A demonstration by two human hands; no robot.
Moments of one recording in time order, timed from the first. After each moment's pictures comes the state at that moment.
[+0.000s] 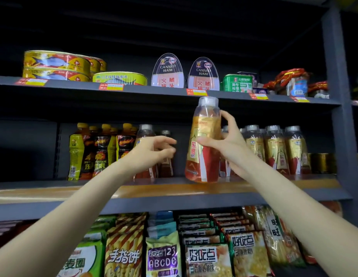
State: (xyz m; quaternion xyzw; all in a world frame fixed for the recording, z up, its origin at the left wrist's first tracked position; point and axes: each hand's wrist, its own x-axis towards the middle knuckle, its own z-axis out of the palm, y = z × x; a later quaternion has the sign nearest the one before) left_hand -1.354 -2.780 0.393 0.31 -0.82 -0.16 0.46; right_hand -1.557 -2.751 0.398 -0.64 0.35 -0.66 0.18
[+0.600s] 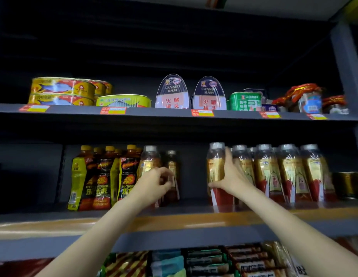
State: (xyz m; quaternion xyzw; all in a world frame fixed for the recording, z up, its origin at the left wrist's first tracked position) left_hand -1.363 -2.839 0.387 0.41 -0.81 0.06 0.42; right_hand -1.579 -2.826 0.395 -0.63 0.63 -0.45 -0.09
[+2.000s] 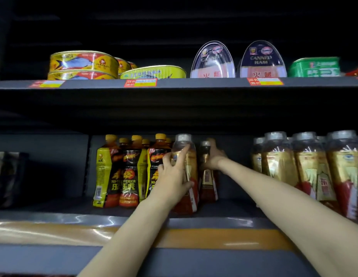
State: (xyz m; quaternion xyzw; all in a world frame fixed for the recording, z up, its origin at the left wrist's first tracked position) left_hand -1.338 -2.912 0.377 0.48 -0.76 0.07 0.43; right_hand -1.485 -3.005 0.440 -0.67 0.62 -0.40 0.03
